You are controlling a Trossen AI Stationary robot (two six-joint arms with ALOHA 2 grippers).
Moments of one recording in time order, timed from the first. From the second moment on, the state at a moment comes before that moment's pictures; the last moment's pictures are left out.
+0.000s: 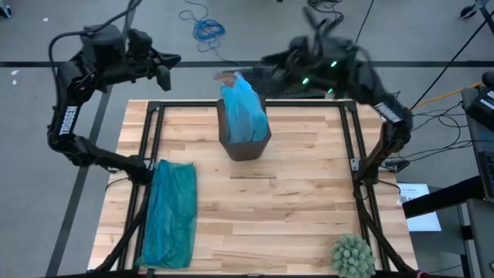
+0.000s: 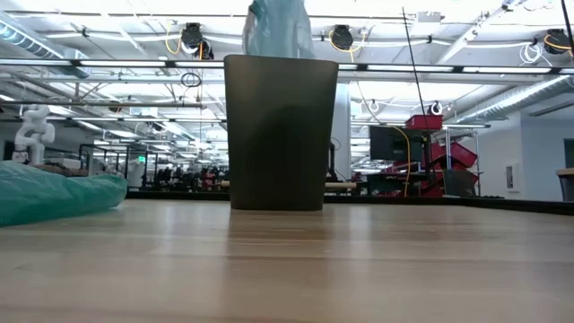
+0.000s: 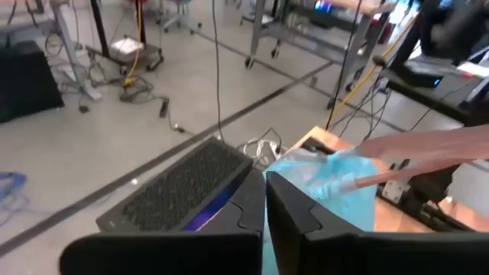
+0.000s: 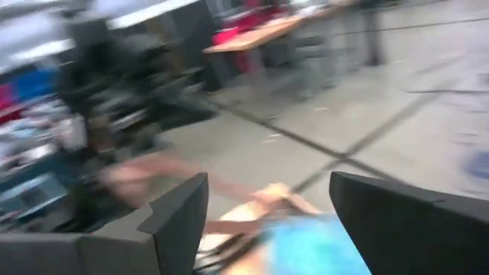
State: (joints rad) left arm 0.68 1.30 2.10 -1.12 0.05 -0.12; right arm -0.24 1.69 2.36 -0.78 0.19 0.40
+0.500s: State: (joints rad) left arm 0.68 1.34 2.10 -1.02 0.01 -0.18; right arm -0.48 1.82 2.36 -1.10 -0.07 0.24
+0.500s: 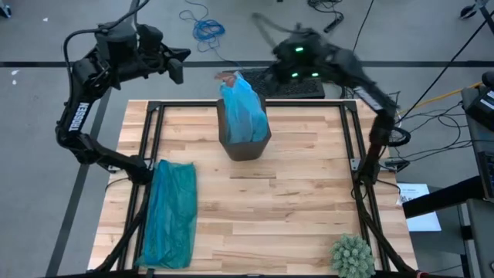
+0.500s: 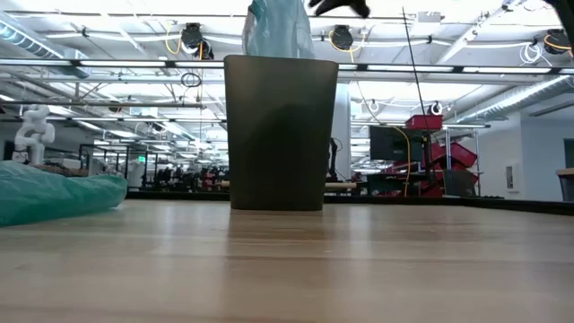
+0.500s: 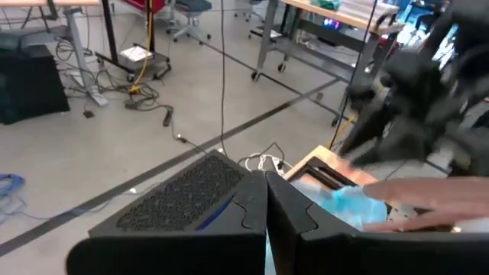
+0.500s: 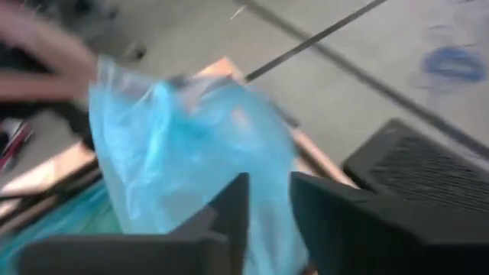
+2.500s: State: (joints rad) left arm 1.04 1.12 1.43 -0.79 0.80 -0.43; right arm -0.46 1.94 2.36 -1.11 -0.40 0.96
